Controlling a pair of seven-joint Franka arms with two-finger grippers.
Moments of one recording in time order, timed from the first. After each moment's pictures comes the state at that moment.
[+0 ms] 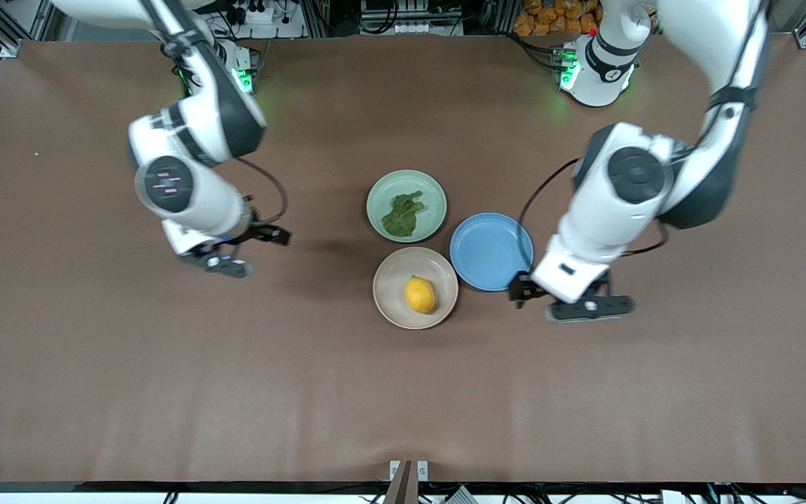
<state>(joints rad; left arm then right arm) -0.22 0.42 -0.22 -1.55 0.14 2.16 -0.56 0.14 0.28 0.25 -1.80 0.00 1.90 0.67</state>
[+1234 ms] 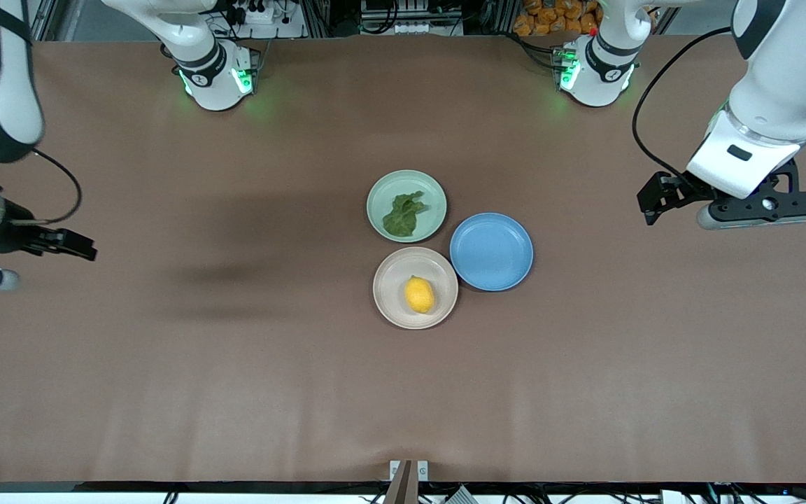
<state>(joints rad) -0.06 0.07 -0.22 -1.55 0.14 1.72 -0.31 -0.04 0.17 -0.04 -1.64 -0.01 1.78 0.03</state>
